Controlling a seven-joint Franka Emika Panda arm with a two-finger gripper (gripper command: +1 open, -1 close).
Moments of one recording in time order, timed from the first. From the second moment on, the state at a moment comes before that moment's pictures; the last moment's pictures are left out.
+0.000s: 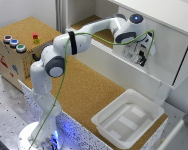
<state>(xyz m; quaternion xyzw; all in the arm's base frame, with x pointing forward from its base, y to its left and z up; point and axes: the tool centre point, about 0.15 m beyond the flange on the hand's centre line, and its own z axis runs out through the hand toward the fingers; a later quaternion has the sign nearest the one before) 0.546 -0.304 0.588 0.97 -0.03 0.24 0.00</state>
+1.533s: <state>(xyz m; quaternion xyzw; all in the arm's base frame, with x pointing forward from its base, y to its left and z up) 0.553 -0.236 0.586 0.98 0.05 0.21 -0.02</state>
